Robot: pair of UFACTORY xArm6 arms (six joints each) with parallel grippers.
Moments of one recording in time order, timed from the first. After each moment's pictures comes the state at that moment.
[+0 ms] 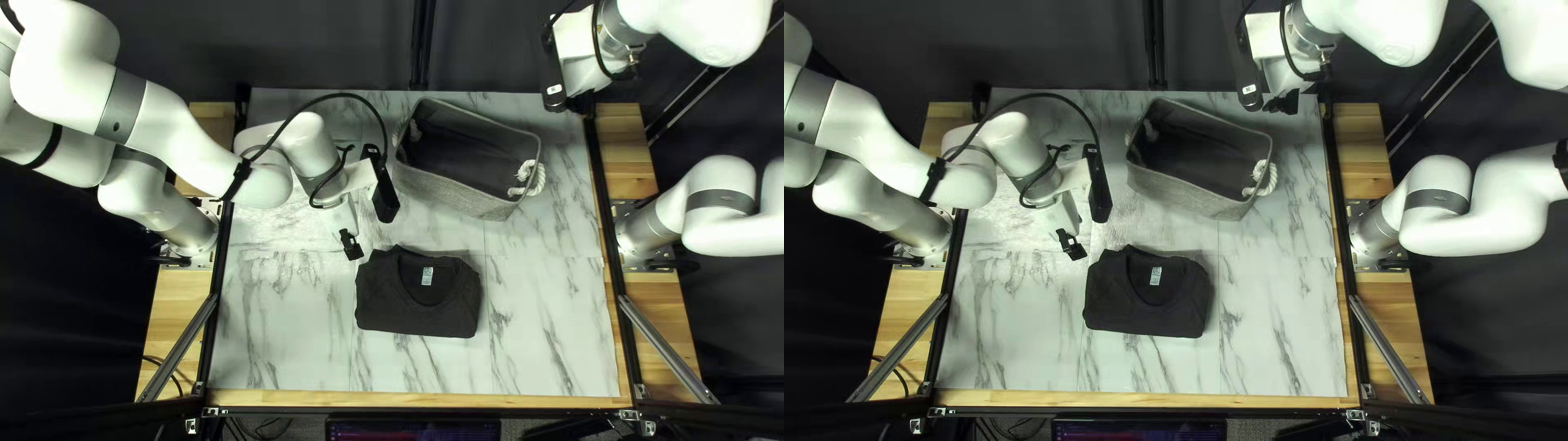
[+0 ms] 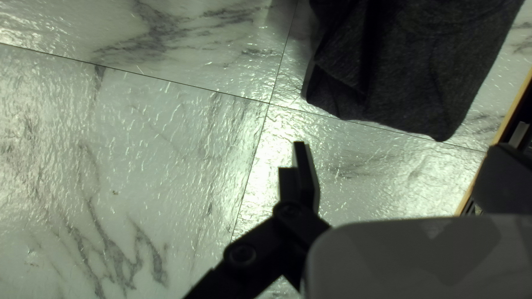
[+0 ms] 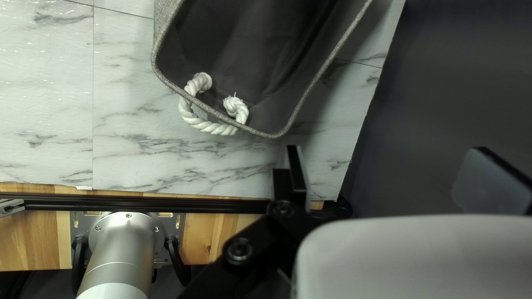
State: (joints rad) left arm -0.02 -0.31 -0.53 -0.51 0.68 0.04; right arm -0.35 -0.64 -0.88 -0.15 1.30 -0.56
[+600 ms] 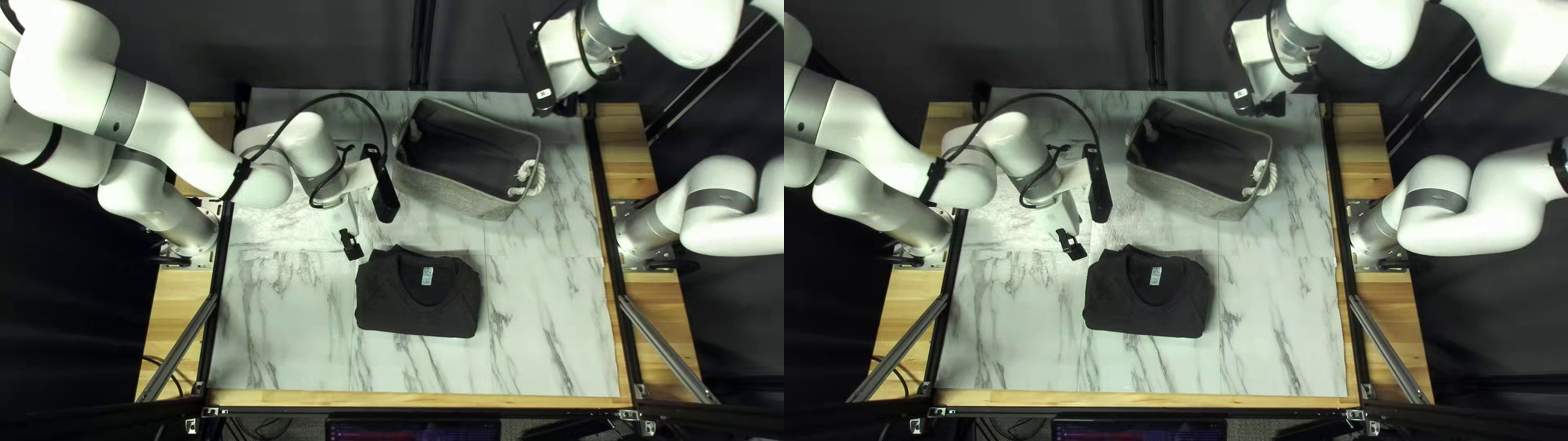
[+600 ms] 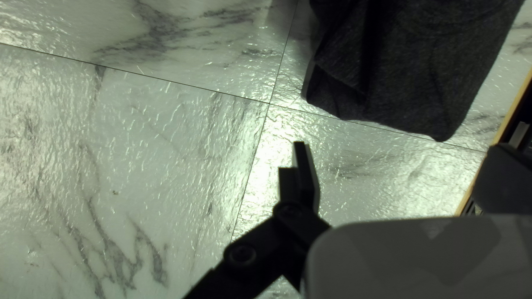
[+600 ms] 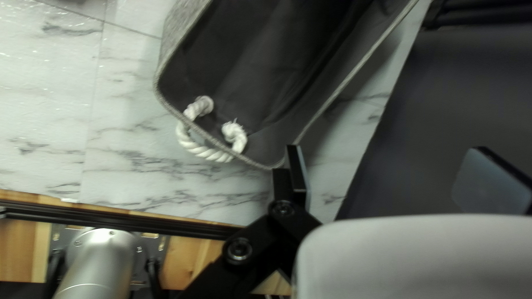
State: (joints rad) left arm -0.02 -0.31 -0.53 -0.51 0.68 0.04; right arm -0.37 -0.53 -0.93 -0.12 1.19 -0.69
